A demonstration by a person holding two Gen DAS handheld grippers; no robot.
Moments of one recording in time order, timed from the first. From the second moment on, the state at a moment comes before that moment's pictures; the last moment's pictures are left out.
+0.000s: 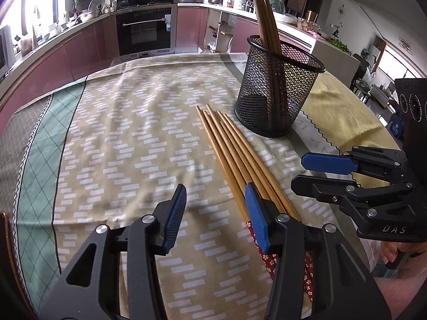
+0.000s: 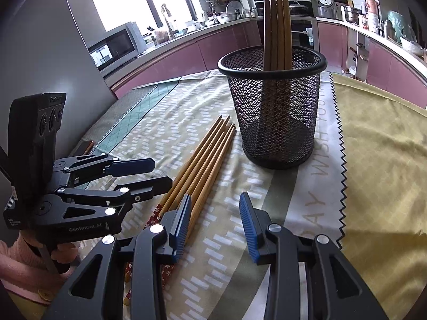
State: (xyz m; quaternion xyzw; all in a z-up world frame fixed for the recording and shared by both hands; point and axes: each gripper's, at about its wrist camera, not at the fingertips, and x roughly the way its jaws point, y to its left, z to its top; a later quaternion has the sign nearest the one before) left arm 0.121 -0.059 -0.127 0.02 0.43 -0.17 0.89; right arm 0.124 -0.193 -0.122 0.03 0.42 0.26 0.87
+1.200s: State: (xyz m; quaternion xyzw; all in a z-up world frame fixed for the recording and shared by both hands) left arm 0.122 -0.060 -0.132 0.04 0.44 -0.15 0.89; right arm 0.122 -0.175 -0.126 -0.01 0.42 0.25 0.87
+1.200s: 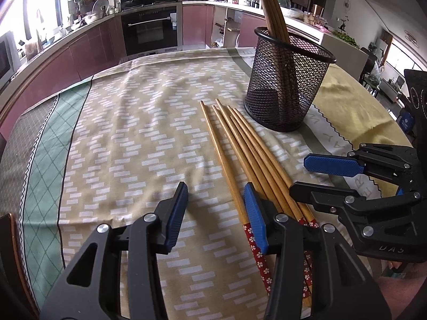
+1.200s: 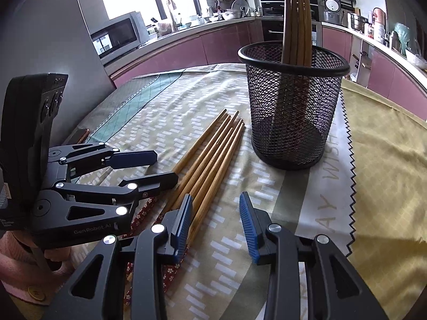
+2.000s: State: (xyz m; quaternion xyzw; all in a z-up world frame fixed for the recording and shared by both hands) left arm 0.120 -0.056 -0.131 0.03 0.44 -0.15 0.89; right arm 0.128 -0.167 -0.131 -0.04 0.43 0.22 0.87
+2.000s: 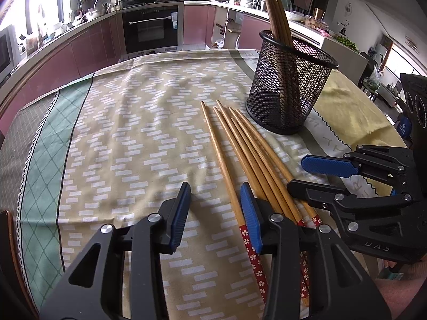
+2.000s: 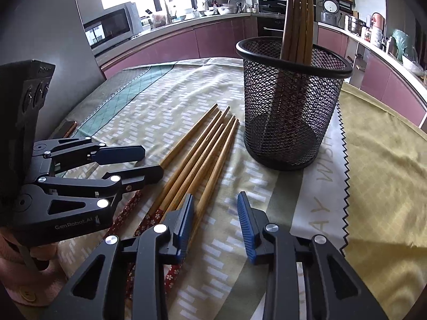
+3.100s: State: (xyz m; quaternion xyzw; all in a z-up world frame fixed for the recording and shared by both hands) left arm 0.139 -0.062 -0.127 0.00 0.45 -0.16 0.88; right arm 0.136 -0.178 -0.123 0.01 0.42 0.23 0.88
